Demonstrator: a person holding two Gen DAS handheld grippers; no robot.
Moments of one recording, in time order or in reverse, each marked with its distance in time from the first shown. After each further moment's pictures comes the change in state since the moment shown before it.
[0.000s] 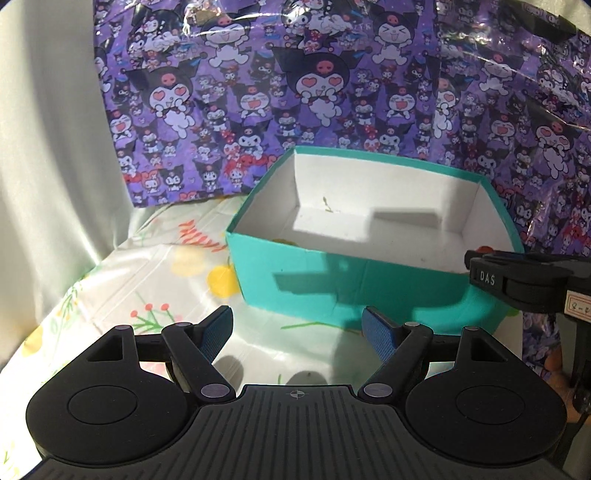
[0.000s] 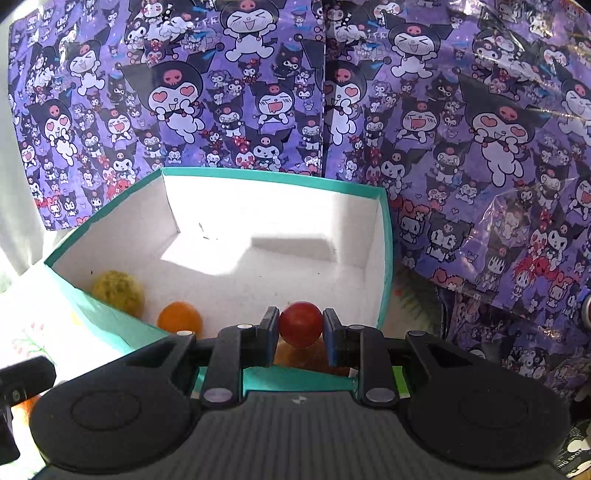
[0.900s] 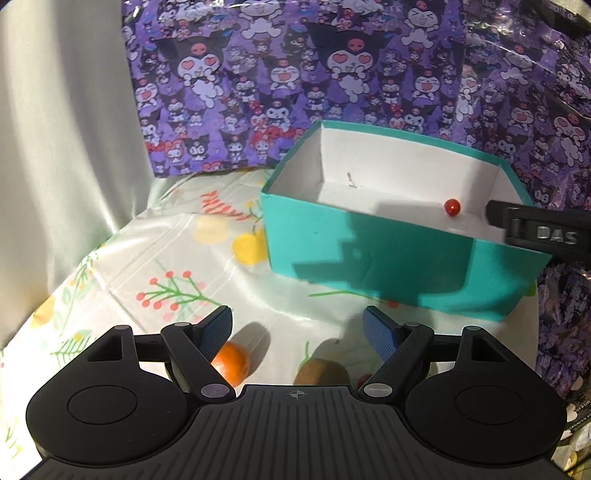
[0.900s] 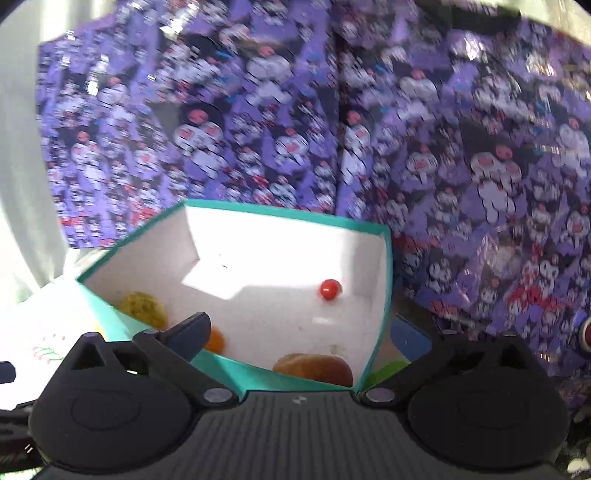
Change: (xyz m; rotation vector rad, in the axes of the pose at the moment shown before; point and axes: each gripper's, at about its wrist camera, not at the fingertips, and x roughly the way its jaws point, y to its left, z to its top) left arm -0.003 0.025 -0.020 -0.032 0.049 0.035; right arm -0.047 0.005 0.005 -0.038 -0.104 0.047
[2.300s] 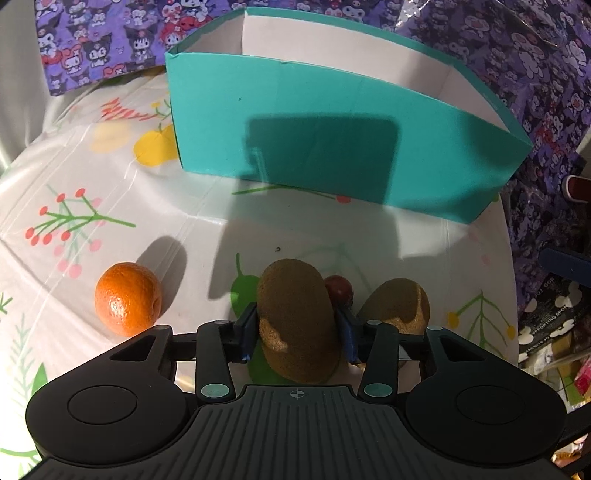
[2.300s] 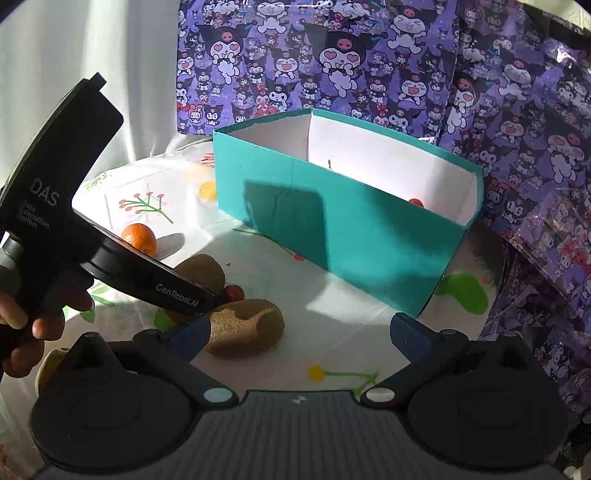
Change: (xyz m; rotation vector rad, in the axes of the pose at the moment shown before) left arm 0.069 -0.003 -0.040 0.084 0.233 -0.294; right arm -0.047 0.059 -0.094 -0.238 0.158 0.189
